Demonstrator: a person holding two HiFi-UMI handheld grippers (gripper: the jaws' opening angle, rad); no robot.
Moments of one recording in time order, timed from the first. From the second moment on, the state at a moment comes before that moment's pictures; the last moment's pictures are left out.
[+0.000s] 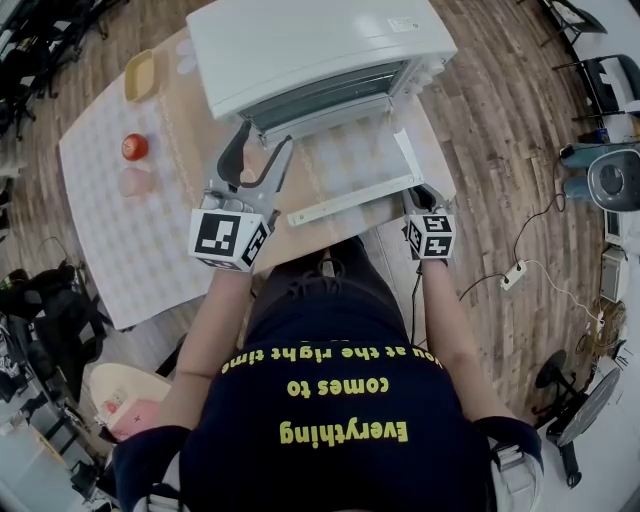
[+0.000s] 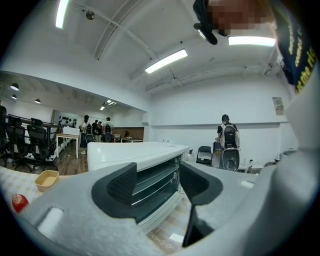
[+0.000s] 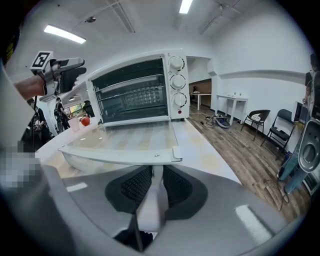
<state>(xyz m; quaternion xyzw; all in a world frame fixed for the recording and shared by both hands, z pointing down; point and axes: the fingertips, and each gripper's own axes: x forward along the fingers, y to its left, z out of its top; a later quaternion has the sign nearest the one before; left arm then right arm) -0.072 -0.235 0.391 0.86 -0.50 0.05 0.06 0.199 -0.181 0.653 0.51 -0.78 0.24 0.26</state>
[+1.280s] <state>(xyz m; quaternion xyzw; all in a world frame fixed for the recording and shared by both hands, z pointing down) -0.076 -0.243 0.392 0.86 -0.50 0.04 0.07 0.203 -0.167 0.653 0.51 -0.78 0.27 0.24</state>
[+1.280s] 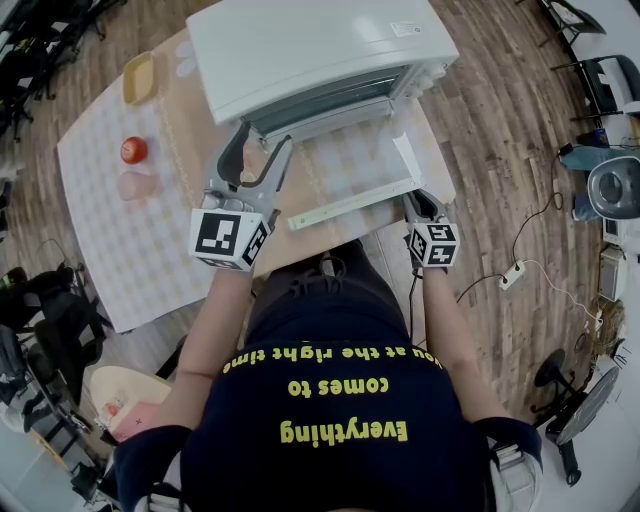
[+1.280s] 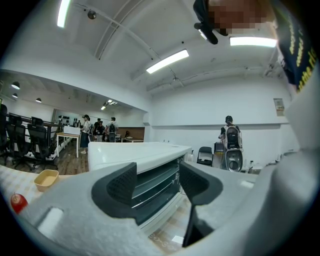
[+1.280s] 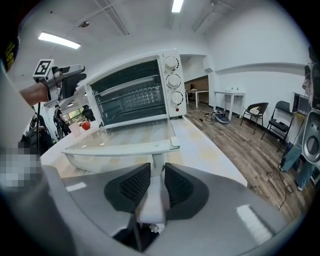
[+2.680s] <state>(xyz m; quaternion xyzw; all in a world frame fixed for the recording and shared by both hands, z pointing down) -0.076 -0.245 0.397 0.86 -0.50 0.05 0.07 0.201 -0.169 0.640 0.51 -0.79 0.26 0.22</state>
